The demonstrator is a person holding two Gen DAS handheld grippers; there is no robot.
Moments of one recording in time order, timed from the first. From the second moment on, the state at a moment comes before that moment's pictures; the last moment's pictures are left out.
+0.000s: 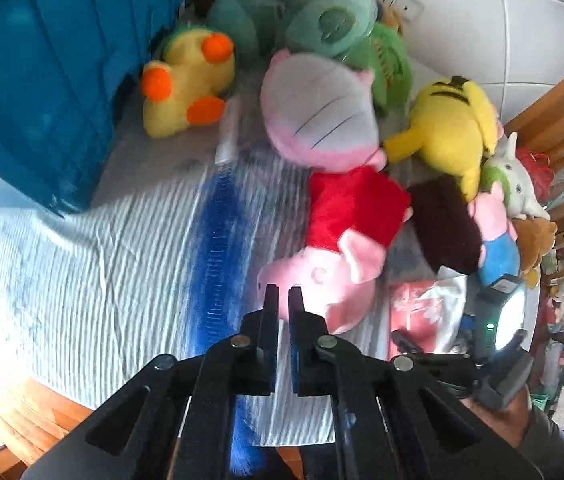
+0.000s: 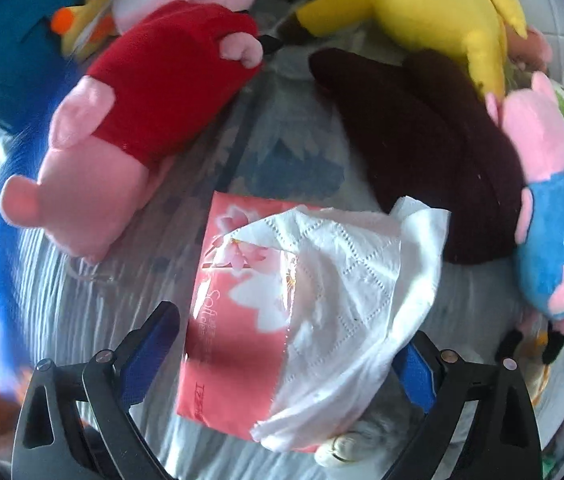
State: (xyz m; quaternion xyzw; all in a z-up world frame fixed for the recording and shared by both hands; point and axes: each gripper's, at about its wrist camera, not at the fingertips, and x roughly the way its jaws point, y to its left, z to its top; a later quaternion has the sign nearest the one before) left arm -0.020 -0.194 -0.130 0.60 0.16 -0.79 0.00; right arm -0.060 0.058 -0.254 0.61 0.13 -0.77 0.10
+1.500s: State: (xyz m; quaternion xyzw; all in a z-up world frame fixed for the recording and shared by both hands) left arm 0.004 -0.227 -0.201 0.57 0.06 -0.82 0.01; right arm -0.033 0.071 -0.273 0.63 0.11 -0.77 0.06
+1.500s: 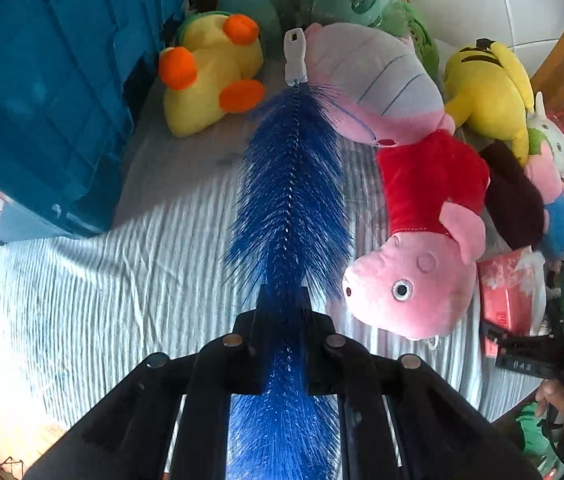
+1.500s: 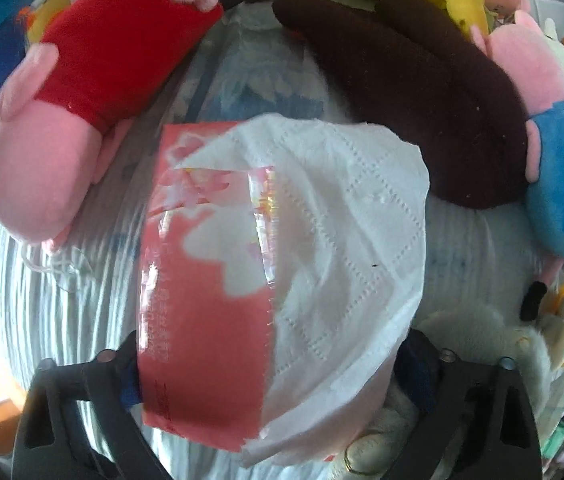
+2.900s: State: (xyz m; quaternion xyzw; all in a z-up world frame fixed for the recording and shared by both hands) left arm 0.038 -0.309 0.066 0.41 0.08 -0.90 0.13; right arm -0.050 -0.118 -0.001 0.39 0.17 -0.86 0.28
